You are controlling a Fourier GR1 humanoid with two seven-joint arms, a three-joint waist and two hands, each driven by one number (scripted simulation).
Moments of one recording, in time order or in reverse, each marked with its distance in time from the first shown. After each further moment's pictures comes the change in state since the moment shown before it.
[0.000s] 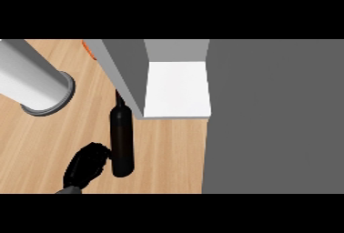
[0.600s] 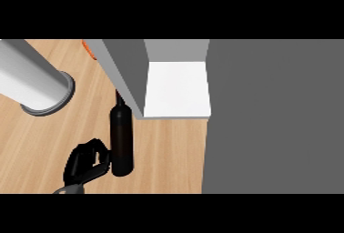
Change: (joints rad) left arm 0.014 -0.012 -0.048 -0.080 -0.155 0.319 -0.250; right arm 0.036 0.008 0.017 0.008 0.007 0.021 -0.037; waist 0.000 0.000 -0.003
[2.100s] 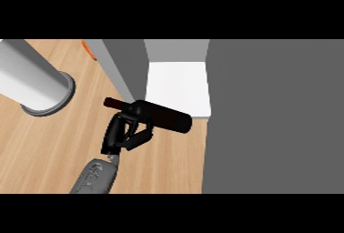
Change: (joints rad) left arm -0.088 -0.067 -0.408 -0.404 -0.166 0.576 0.526; right arm 0.071 -0.003 -0.040 0.002 -0.005 0.055 -0.057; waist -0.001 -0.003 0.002
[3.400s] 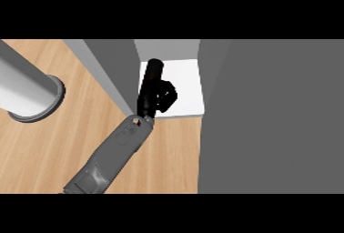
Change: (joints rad) left arm -0.549 -0.022 -0.252 0.541 0.260 0.383 0.111; right arm 0.011 -0.018 -0.081 0.012 -0.049 0.071 -0.019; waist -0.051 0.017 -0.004
